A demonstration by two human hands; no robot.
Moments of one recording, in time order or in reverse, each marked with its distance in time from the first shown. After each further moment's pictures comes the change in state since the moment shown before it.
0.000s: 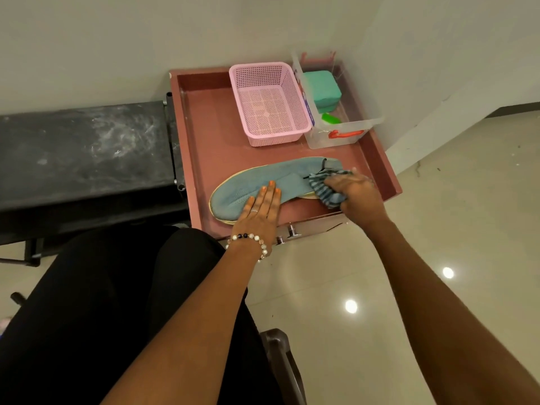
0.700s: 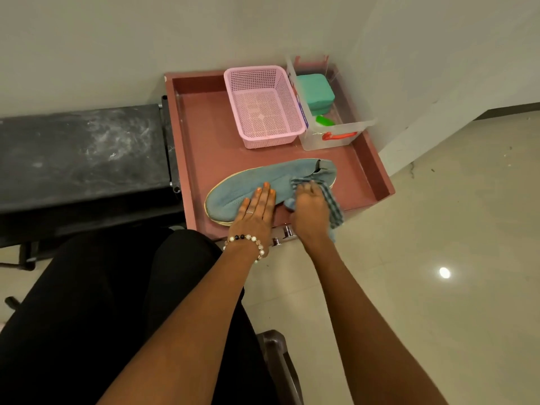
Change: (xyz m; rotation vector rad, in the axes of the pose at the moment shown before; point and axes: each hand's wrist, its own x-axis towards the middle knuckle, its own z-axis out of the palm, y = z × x) left_hand -0.001 0.003 -0.006 -0.008 -0.022 -0.031; right_hand 0.002 -0.097 0.028 0.112 0.037 0.333
